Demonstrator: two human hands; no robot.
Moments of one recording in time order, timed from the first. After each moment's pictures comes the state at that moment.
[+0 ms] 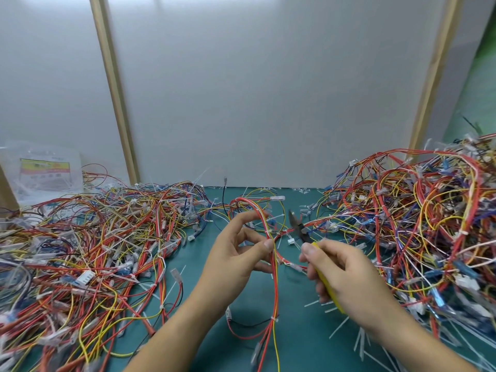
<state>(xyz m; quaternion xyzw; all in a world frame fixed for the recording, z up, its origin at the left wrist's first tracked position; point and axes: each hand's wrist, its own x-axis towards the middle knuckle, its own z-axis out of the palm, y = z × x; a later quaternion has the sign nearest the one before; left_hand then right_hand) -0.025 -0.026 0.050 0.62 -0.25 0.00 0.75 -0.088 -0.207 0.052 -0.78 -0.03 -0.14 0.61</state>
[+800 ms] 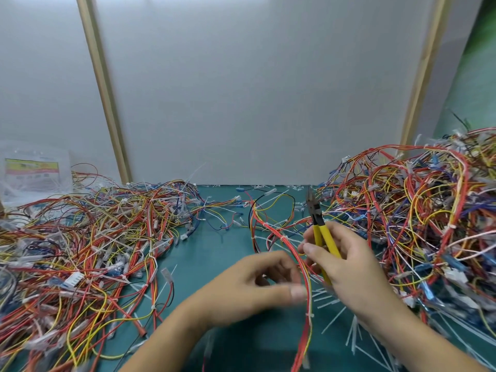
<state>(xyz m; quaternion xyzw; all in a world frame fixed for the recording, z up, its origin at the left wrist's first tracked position) -0.041 -0.027 0.054 0.73 -0.42 -0.15 0.52 -0.087 -0.211 0.058 -0.74 -0.02 -0.21 0.64</state>
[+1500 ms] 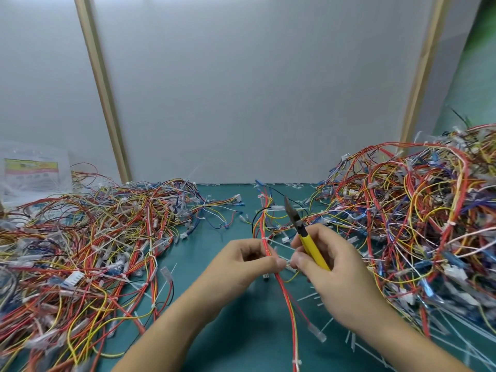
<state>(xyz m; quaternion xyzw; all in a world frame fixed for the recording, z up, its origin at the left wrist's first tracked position) -0.034 -0.027 0.056 0.73 -0.28 -0.12 0.61 -0.094 -0.200 0.053 -0.80 -0.08 -0.20 0.56</state>
